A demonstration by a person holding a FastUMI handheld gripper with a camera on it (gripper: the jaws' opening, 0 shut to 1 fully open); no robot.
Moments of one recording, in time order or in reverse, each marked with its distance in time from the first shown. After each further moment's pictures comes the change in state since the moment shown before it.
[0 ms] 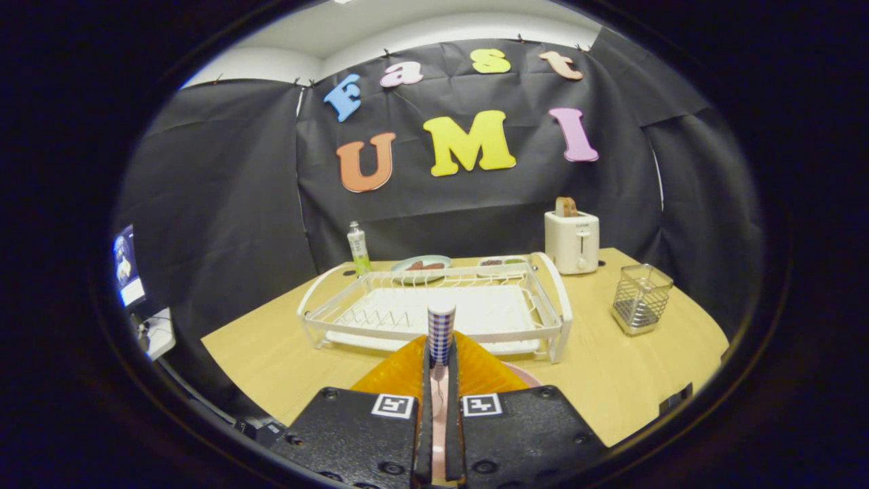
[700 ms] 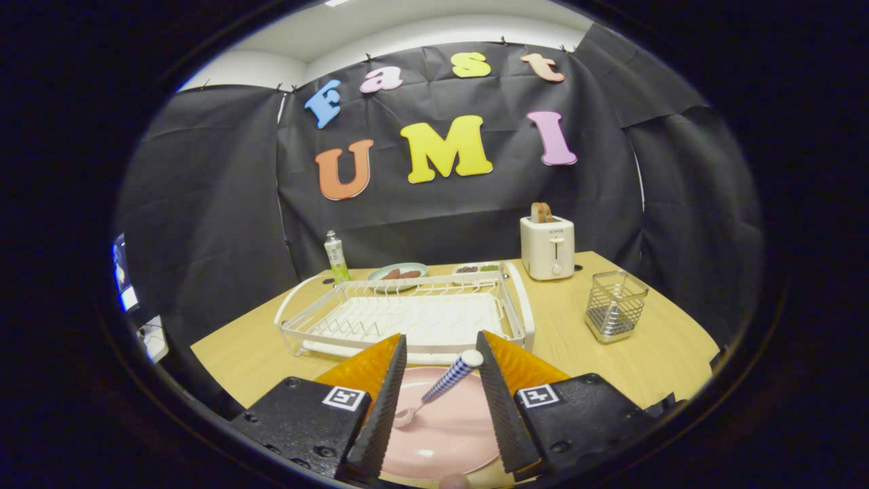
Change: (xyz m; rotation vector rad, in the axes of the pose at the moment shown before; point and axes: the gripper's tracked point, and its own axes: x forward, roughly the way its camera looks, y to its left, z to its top) arm -0.008 -0.046 0.030 0.012 -0.061 -0.095
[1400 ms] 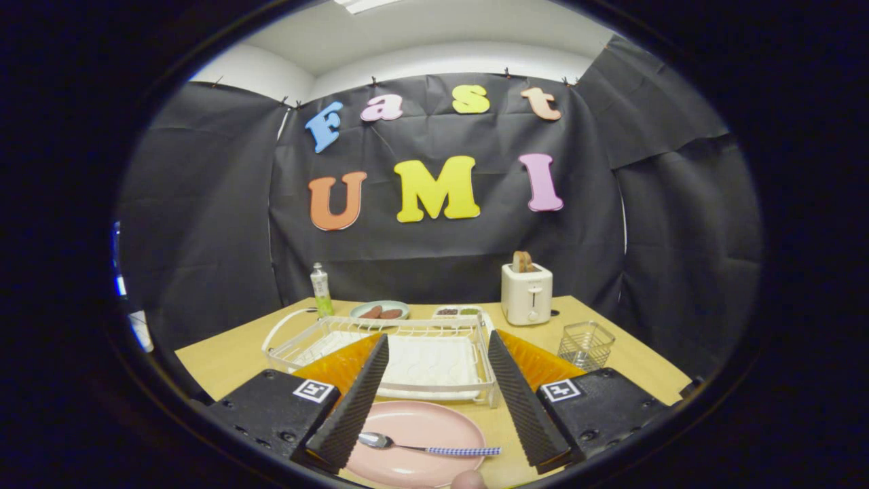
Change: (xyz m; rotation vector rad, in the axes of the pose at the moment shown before) arm -0.026 -0.013 0.059 -0.081 -0.185 -0.091
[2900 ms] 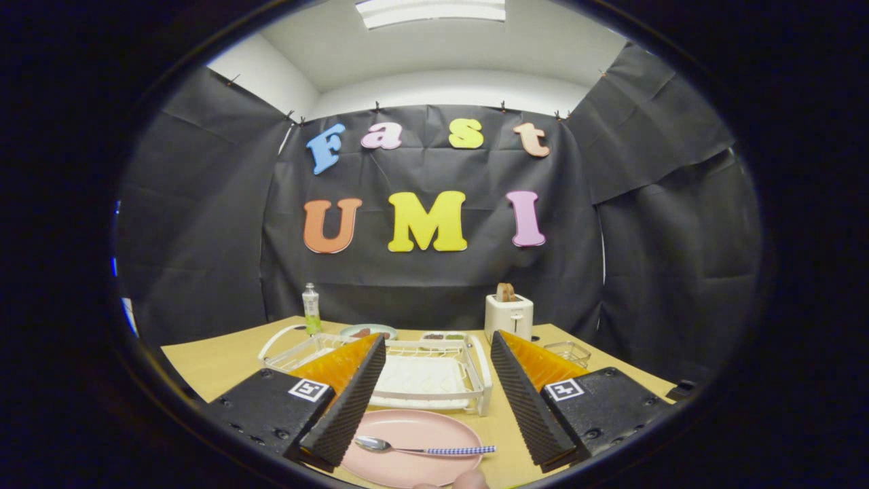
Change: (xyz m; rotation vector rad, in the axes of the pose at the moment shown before) arm -0.030 0.014 -0.005 -0.007 -0.123 -0.059
